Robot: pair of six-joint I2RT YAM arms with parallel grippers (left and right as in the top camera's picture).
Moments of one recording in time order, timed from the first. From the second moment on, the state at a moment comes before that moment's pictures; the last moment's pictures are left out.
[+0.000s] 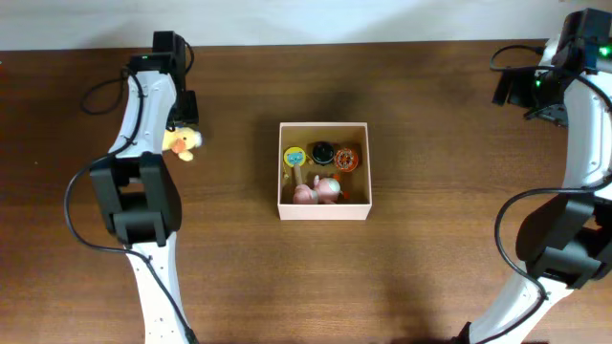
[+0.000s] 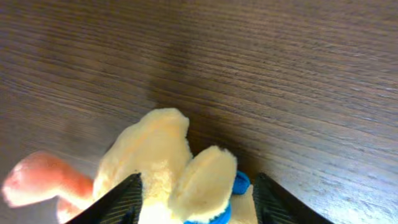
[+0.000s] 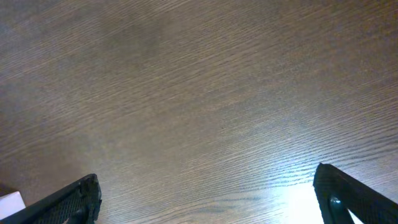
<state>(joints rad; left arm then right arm) 0.03 2.45 2.20 -1.12 -0.27 -0.12 -0.32 2.08 2.07 -1.17 -0.04 0.07</state>
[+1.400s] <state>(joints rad) -0.12 2.51 2.99 -1.58 -0.23 -0.13 -0.32 2.08 2.07 -1.17 -0.04 0.07</state>
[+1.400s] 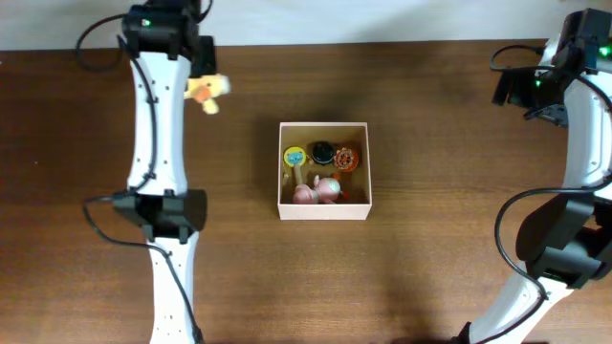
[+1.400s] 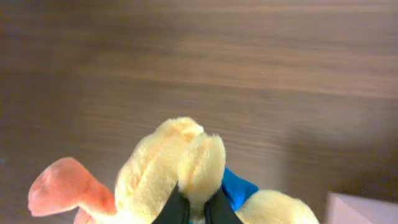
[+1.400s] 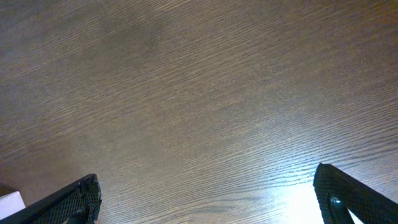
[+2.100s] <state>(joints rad) -0.59 2.51 3.12 -1.68 -0.16 -0.24 -0.32 2.08 2.07 -1.17 -0.04 0.07</state>
